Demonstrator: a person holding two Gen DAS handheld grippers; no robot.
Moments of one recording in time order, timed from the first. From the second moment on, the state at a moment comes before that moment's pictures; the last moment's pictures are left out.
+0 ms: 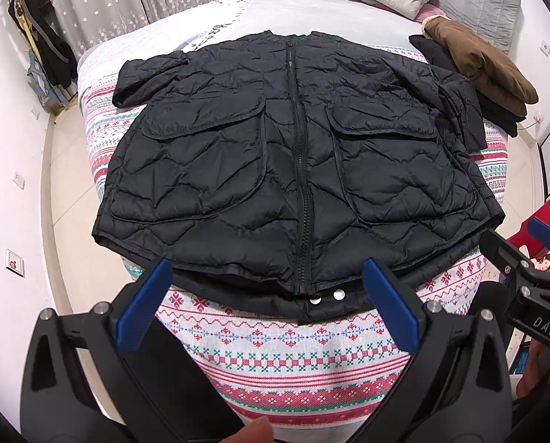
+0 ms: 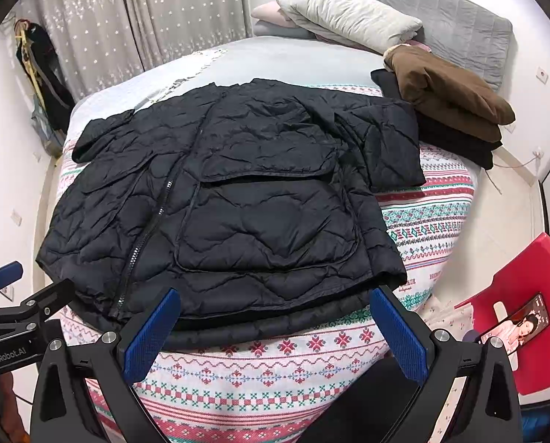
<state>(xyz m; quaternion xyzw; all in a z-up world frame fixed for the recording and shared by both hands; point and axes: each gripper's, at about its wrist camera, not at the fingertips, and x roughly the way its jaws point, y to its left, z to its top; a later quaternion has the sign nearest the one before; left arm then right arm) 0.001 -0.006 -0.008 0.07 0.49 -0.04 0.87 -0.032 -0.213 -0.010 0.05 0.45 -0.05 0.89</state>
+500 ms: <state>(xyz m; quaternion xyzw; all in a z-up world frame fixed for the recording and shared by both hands) 0.001 -0.004 -0.003 0.06 0.49 -0.04 0.87 -0.032 -0.210 -0.008 0.05 0.45 -0.04 0.89</state>
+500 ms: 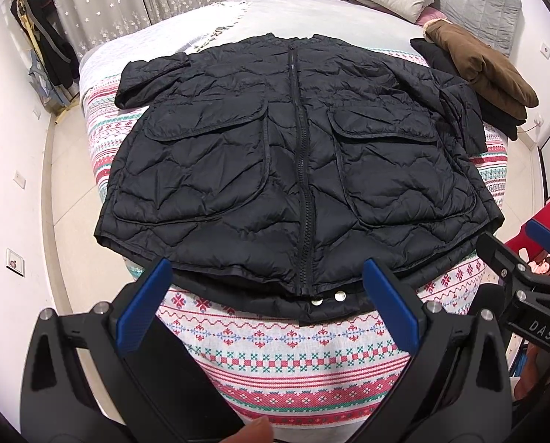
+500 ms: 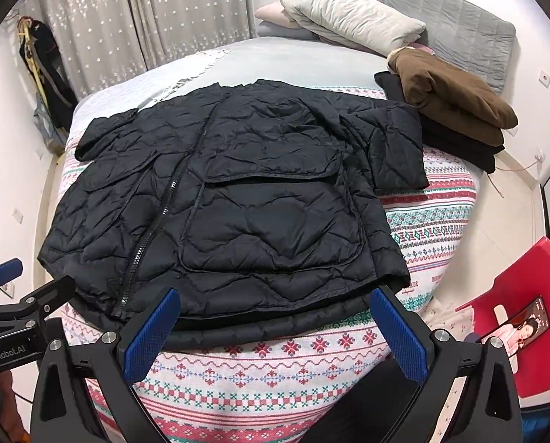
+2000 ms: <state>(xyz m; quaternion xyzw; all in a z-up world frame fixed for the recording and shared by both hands) 0.007 0.008 -0.010 0.05 0.50 -0.03 0.87 -0.028 -0.206 -0.013 0.04 0.45 -0.04 0.89</state>
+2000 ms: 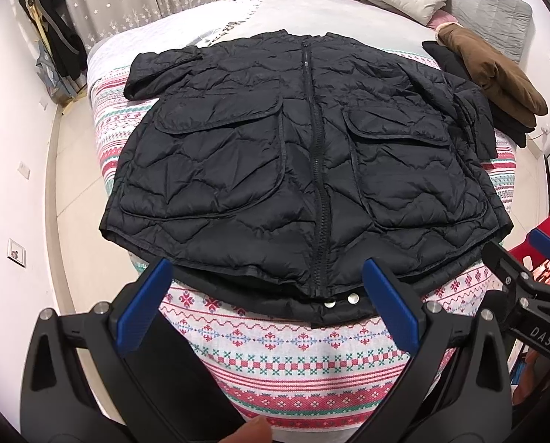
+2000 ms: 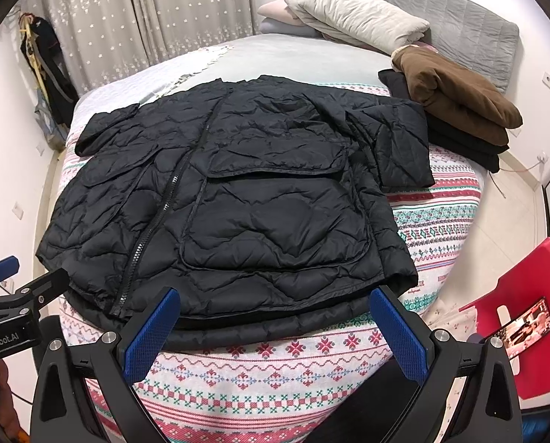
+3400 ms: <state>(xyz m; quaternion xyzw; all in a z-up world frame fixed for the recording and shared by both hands) 0.086 0.227 -0.050 -0.19 0.50 -0.18 0.83 0.028 -0.401 -0.074 0.30 0.45 0.07 0.84</state>
